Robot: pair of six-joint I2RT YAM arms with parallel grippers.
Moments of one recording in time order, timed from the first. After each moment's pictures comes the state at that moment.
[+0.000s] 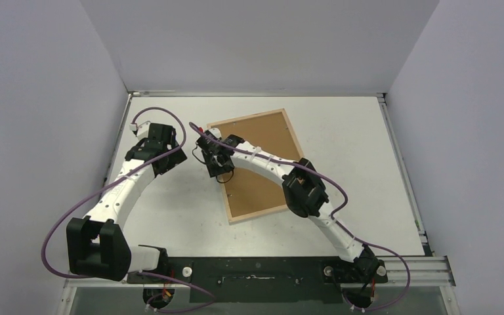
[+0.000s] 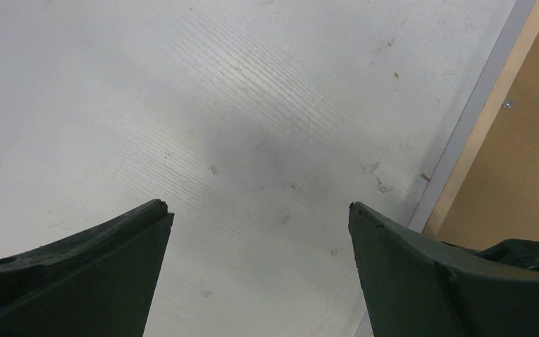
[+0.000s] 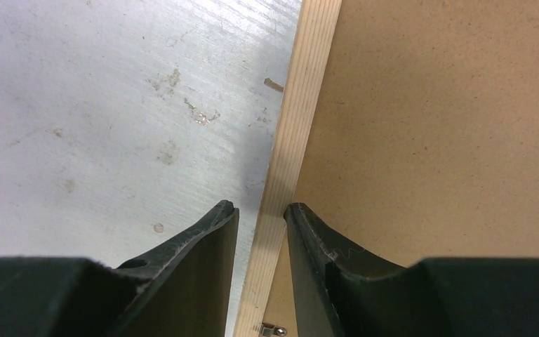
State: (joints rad) left arm -0.17 1.31 1.02 -0.70 -0.41 -0.70; right arm 0.94 2.43 2.19 -0.83 0.15 0.47
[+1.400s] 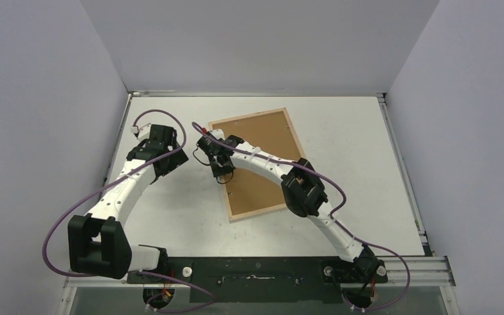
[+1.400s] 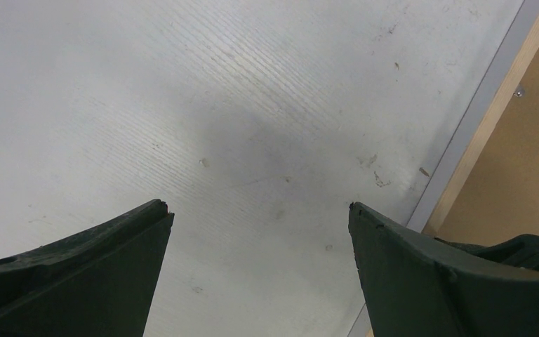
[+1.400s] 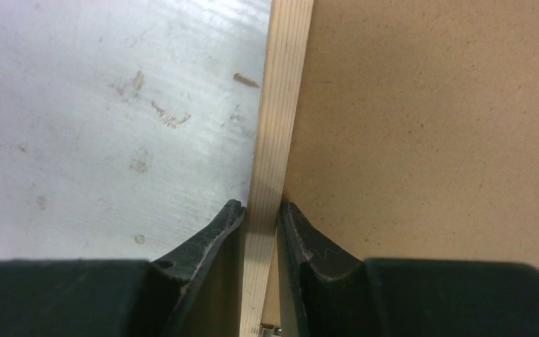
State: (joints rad) left arm -0.17 1.32 1.00 -0.69 -0.39 -0.72; right arm 0.95 2.45 2.19 -0.86 0.21 0.50
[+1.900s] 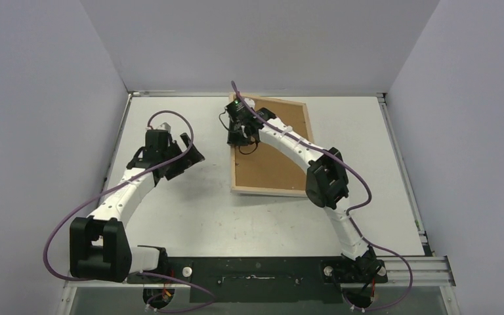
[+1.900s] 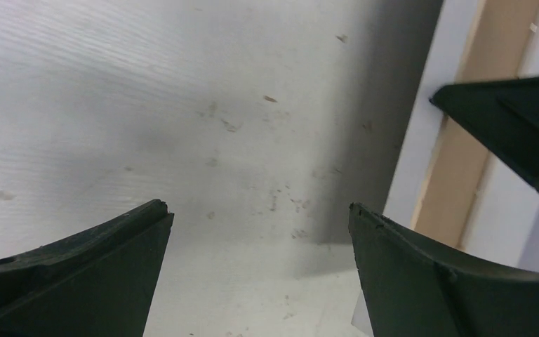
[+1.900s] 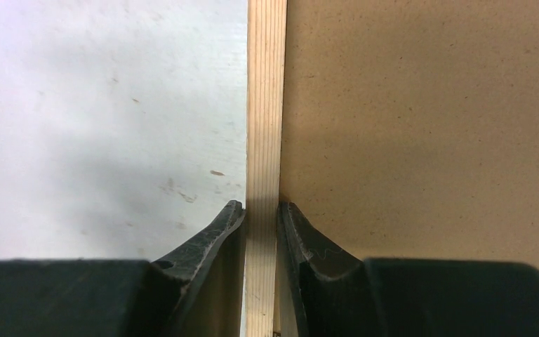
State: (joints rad) left arm -0.12 1.30 0.87 -0.40 0.08 -0.67; right arm 0.76 2.30 2.16 -0.81 0.11 0.69
